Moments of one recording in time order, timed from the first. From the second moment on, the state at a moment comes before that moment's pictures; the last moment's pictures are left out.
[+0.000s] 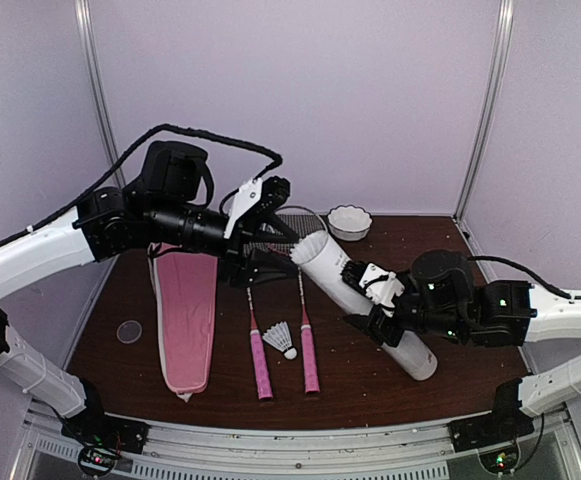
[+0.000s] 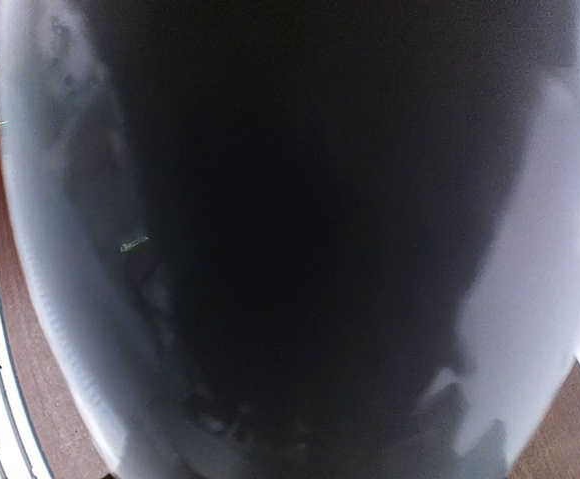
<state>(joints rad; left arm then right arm) -0.97 1.39 1.41 -0.43 0.51 0.36 1.12 1.08 0.80 -0.22 0.28 -0.21</state>
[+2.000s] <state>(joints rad) -0.73 1.56 1.12 -0.46 0.60 0.24 1.12 0.99 0.78 -0.28 0.27 -0.20</state>
